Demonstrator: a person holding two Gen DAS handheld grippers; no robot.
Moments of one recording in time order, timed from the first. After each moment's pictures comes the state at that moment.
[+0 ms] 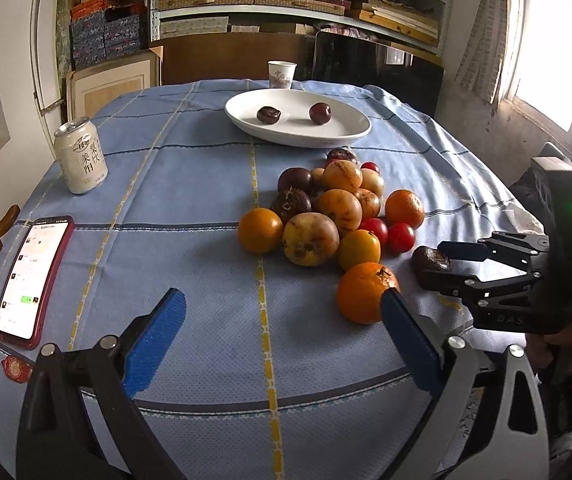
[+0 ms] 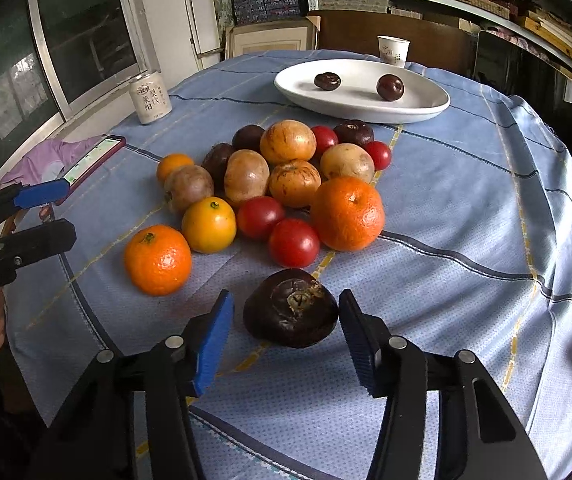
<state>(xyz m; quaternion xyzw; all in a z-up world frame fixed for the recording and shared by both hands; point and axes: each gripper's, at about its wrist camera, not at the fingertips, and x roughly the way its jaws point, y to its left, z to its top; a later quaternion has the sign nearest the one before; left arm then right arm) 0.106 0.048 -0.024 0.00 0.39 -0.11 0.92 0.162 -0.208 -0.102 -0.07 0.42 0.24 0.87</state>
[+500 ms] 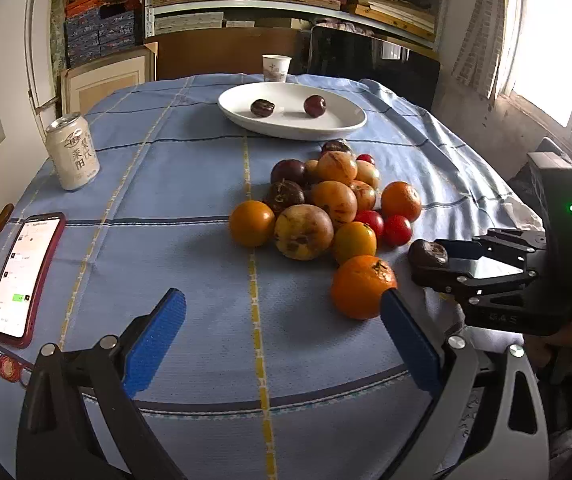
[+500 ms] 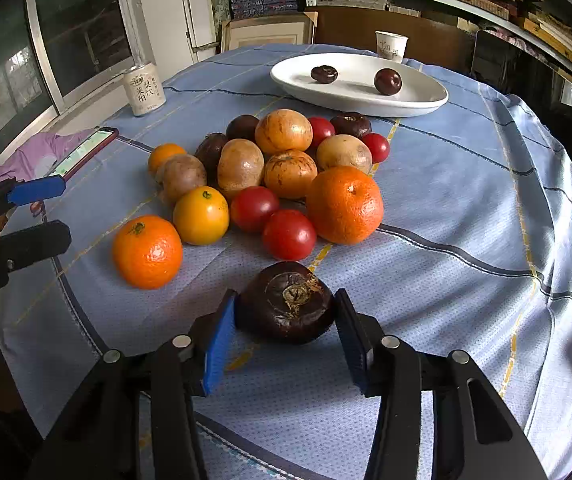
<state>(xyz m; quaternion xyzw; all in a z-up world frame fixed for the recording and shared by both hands) 0.108 0.042 -0.031 0.01 0.39 -0.12 0.91 0.162 -0.205 -0.108 -0.08 0.43 0.23 0.87</state>
